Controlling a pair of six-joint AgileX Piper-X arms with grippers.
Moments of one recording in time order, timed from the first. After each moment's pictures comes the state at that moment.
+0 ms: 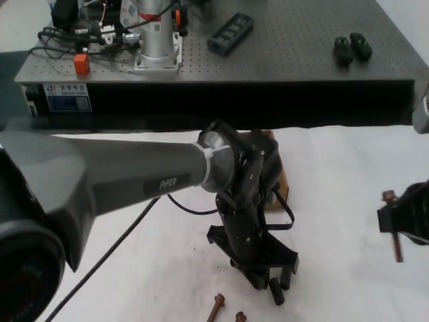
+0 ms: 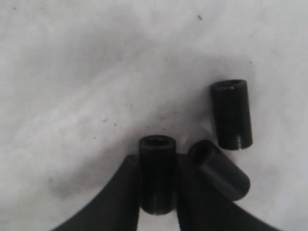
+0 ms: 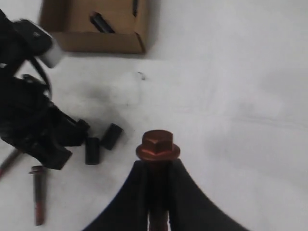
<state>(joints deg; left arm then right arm) -45.5 119.3 -86.0 47.5 15.4 -16.1 2.7 47.7 -43.2 44.1 -12.8 6.0</state>
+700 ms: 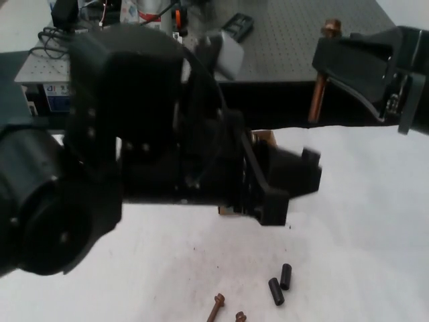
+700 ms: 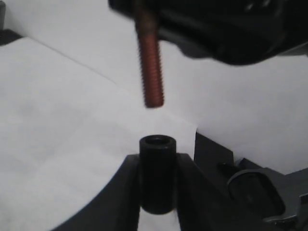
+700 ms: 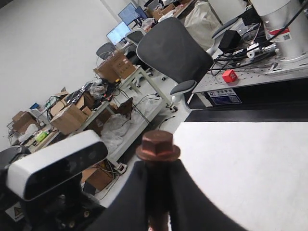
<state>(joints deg) -45.7 70.0 -50.2 -1.6 36.1 -17.1 14.6 46.5 -42.9 6.2 -27.2 30.2</state>
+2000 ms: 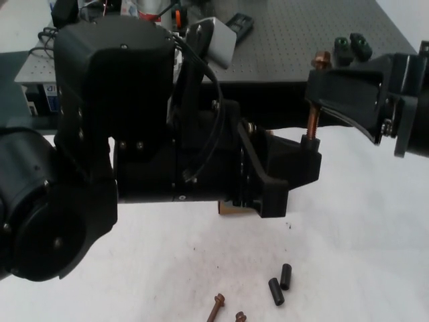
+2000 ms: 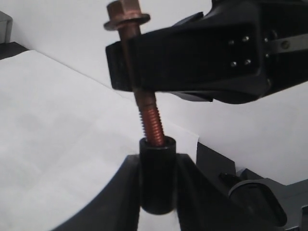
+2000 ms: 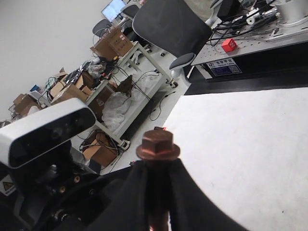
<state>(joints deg) -45.7 69.6 -49.5 -3.2 34.4 -18.7 15.5 46.5 -42.9 11.9 -27.5 31.0</state>
